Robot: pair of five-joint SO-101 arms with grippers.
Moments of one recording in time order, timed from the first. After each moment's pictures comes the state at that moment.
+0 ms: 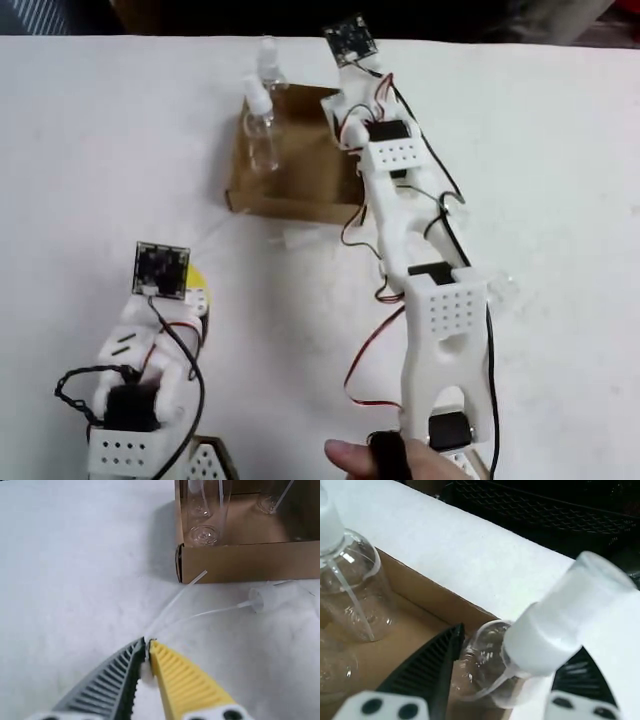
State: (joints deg) left arm -3.4 -104.0 97.1 50.2 -2.8; right arm -12.7 42.5 -31.2 30.5 15.8
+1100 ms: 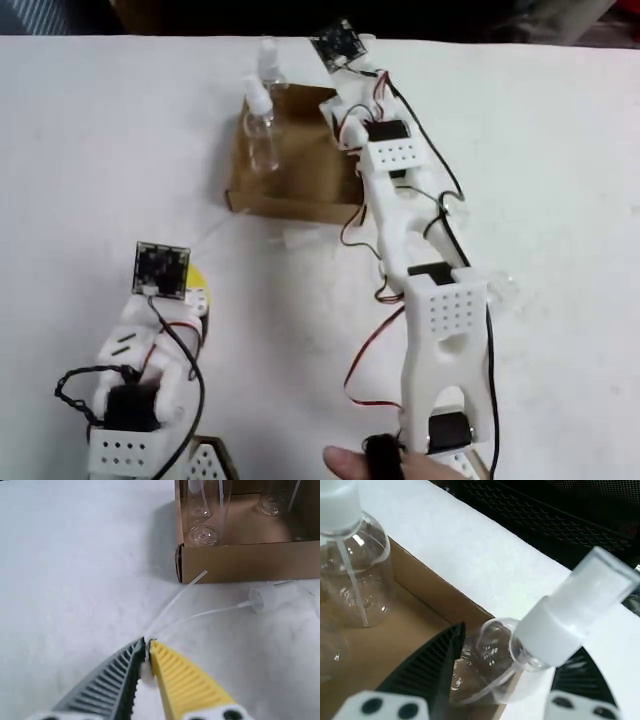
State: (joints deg) left arm -3.4 -104.0 97.1 50.2 -2.8; right arm -12.7 42.5 -31.2 30.5 24.0
